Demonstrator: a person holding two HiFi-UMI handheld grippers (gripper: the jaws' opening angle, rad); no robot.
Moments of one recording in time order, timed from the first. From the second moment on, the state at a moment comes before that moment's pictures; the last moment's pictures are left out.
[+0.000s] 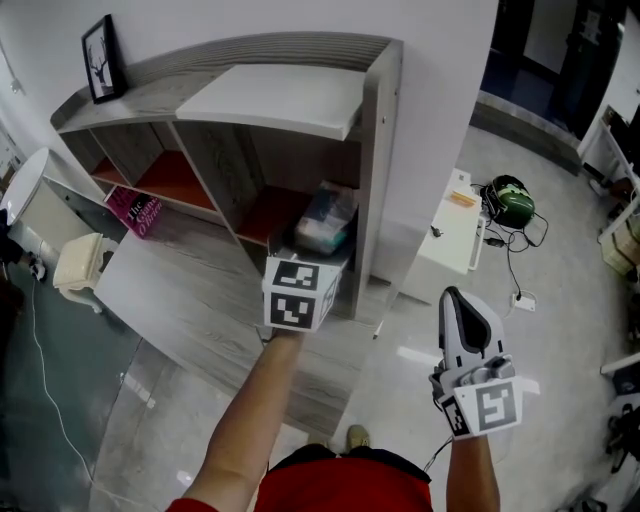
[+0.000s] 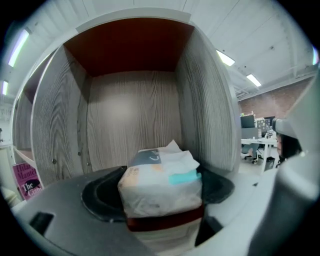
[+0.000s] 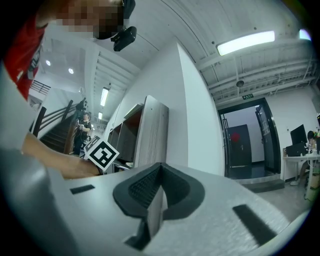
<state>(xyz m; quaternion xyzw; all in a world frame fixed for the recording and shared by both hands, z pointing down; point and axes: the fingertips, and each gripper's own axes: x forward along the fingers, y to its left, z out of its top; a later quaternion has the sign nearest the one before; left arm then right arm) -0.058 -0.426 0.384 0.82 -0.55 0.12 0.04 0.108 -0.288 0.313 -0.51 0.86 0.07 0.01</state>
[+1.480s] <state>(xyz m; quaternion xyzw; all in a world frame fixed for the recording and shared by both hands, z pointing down) -0.106 -0.191 0.258 0.82 -0.57 -0.04 -0.05 0.019 -0.184 0.269 -0.40 0.91 0.10 0.07</state>
